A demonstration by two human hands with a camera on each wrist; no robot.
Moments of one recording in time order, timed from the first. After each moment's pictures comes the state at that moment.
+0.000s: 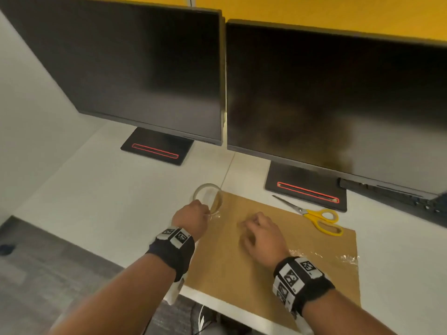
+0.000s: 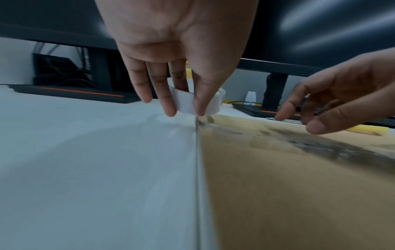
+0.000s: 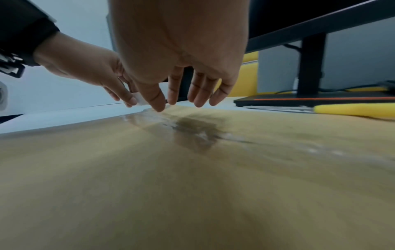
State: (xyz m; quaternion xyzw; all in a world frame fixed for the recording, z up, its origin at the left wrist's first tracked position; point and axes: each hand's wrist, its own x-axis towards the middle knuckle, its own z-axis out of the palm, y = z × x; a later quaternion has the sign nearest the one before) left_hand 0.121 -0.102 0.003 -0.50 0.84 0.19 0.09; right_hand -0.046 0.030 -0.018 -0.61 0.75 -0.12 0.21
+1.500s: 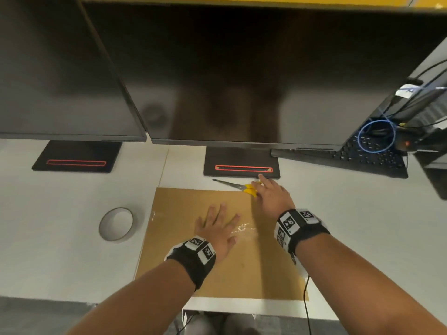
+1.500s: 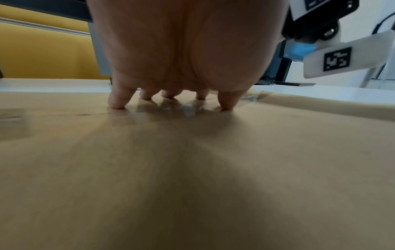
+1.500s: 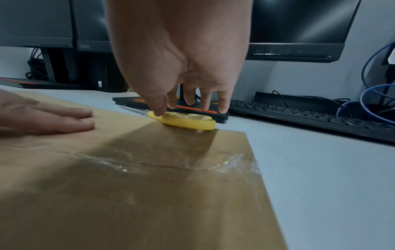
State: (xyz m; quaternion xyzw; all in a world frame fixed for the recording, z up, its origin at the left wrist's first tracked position) left_hand -0.005 0.018 -0.039 -0.25 0.92 0.14 0.26; right_hand -0.189 0.084 -0.012 -0.46 0.86 0.00 0.21
